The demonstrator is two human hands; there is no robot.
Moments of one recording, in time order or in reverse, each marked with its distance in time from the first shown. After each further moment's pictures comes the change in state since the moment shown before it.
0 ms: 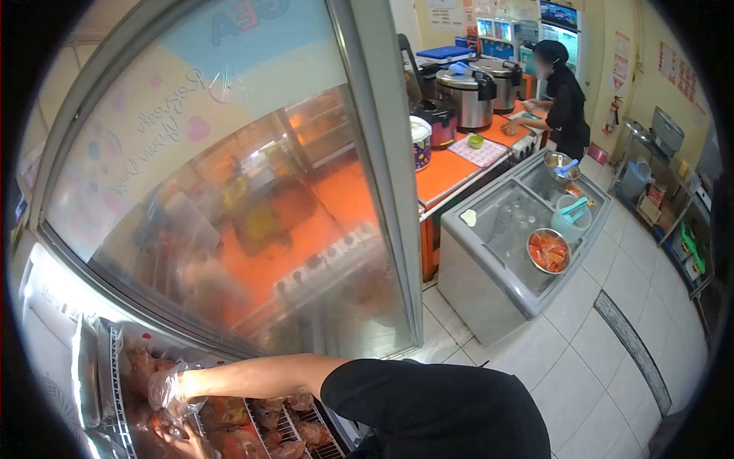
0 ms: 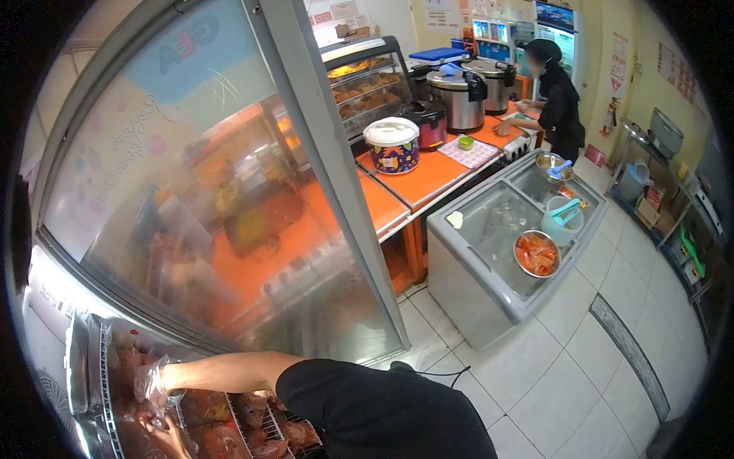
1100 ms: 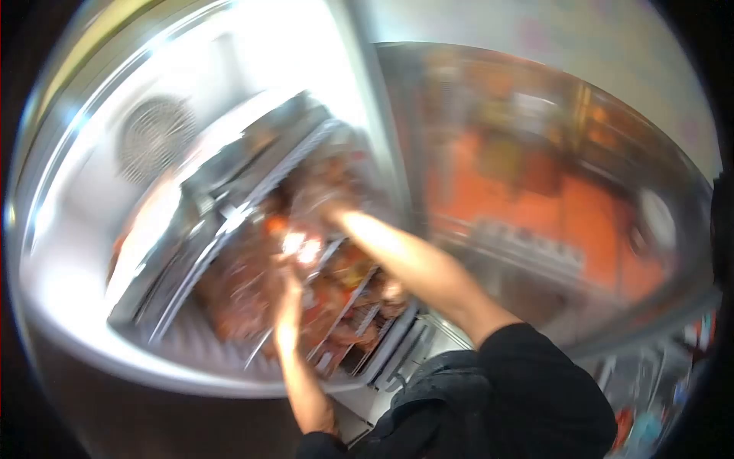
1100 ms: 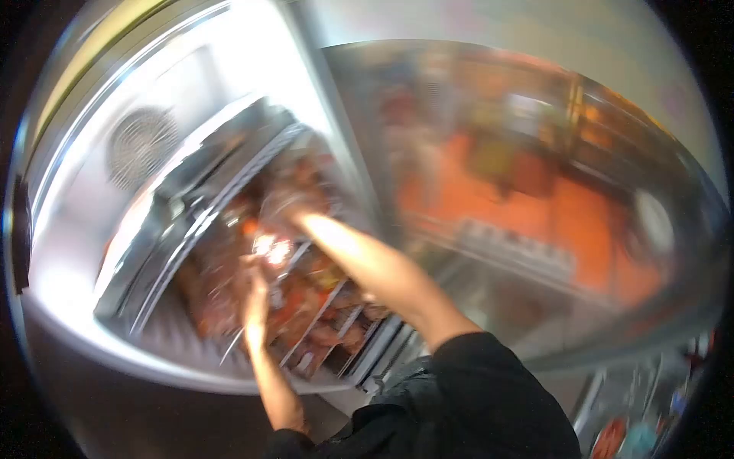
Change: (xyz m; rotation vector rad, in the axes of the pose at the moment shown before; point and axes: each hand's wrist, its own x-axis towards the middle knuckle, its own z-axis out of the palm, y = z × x) left_hand -0.012 0.184 -0.064 -0.057 0.030 -0.547; right_hand 0.043 0.016 -0.040 0.335 -0.074 0.838
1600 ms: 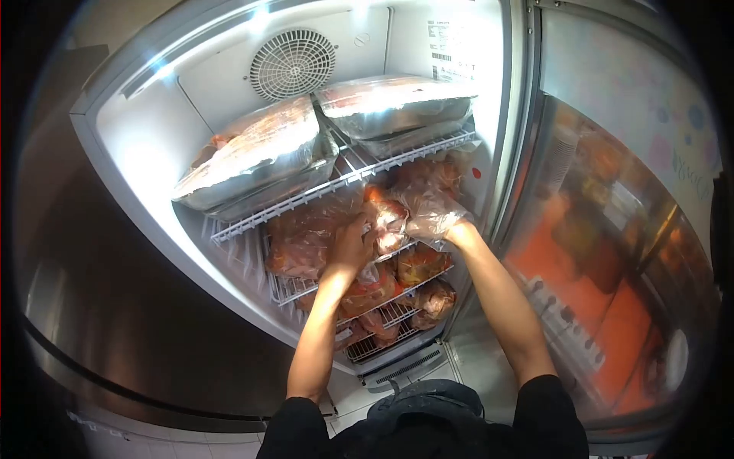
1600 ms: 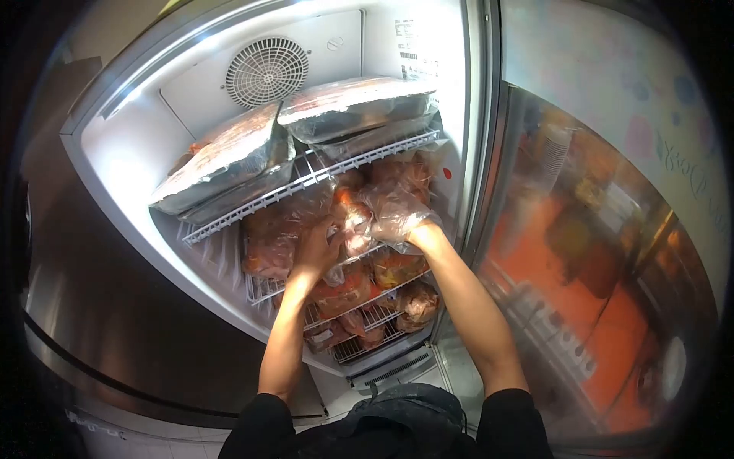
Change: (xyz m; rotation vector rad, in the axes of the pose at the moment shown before) left_hand 0.027 0.001 -0.013 0.169 -0.066 -0.138; right_hand -0.016 0.016 -0.020 -0.237 -0.474 -1.021
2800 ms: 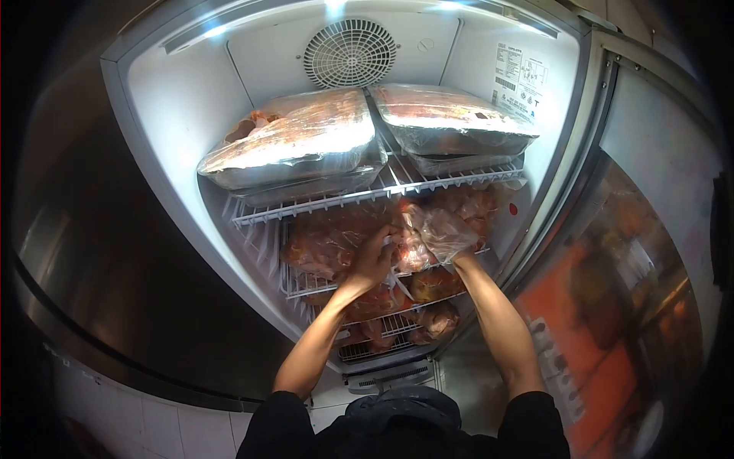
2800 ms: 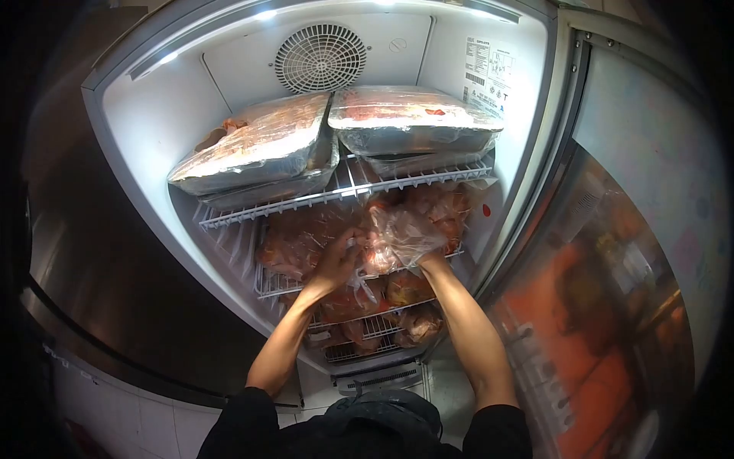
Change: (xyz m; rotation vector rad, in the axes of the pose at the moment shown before) left_hand -0.008 -0.019 0.014 -0.624 -0.085 -0.081; right_hand 0.020 0.044 0.101 0.798 0.170 -0.195
